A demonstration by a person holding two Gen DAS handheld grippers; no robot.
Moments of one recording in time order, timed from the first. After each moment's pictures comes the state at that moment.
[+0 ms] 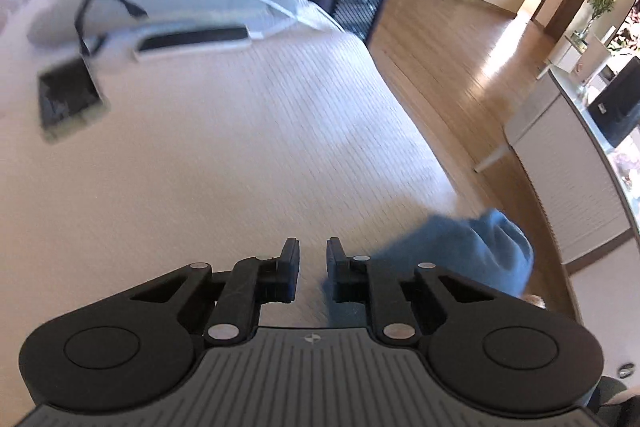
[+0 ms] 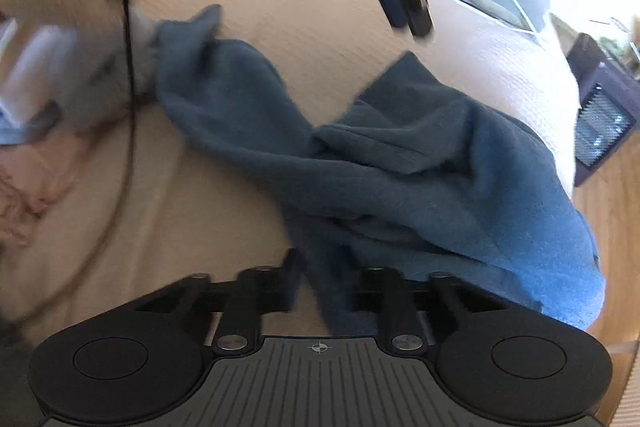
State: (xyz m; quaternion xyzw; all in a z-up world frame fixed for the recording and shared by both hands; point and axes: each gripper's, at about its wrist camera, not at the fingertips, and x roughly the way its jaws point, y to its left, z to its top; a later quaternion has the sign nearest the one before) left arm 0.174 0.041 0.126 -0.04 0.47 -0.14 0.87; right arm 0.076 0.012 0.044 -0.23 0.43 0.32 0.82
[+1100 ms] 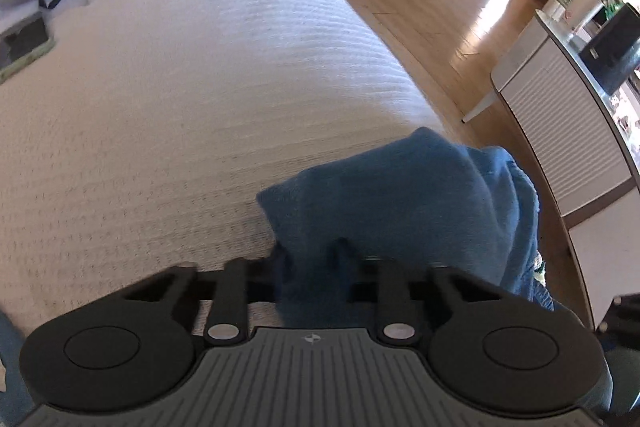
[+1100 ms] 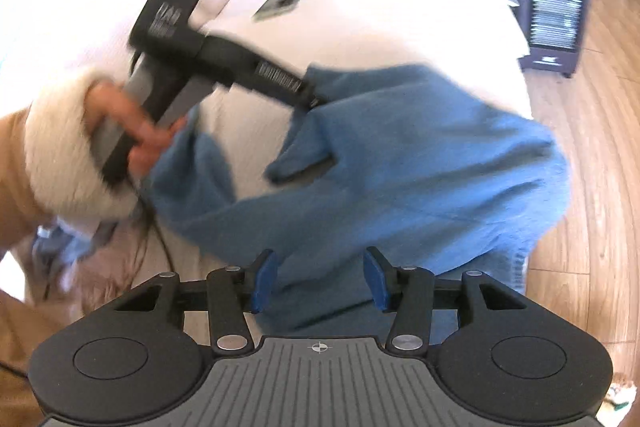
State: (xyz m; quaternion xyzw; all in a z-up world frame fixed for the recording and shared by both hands) left arm 0.144 0.000 0.073 -0.02 0.51 -0.17 0.84; right arm 0.074 -0.088 0.093 0.01 0.48 0.29 0.83
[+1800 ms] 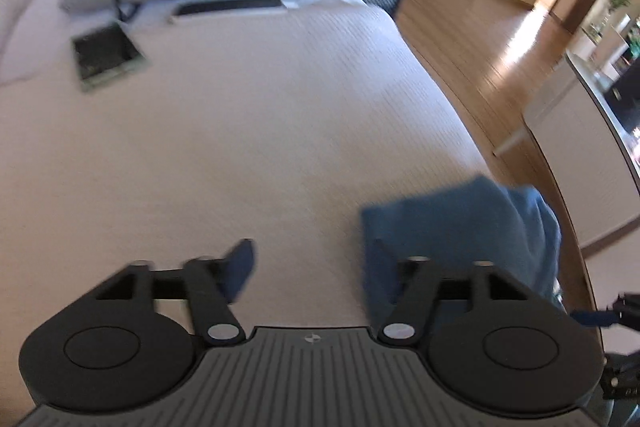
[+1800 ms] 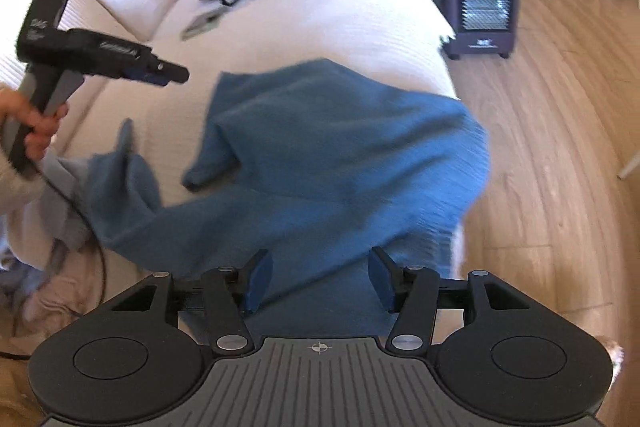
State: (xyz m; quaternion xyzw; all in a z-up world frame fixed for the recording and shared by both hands) left arm 0.137 0.062 0.101 -0.03 0.49 -0.12 0.86; right arm 0.076 -0.126 0.073 0.02 0.49 0.20 0.85
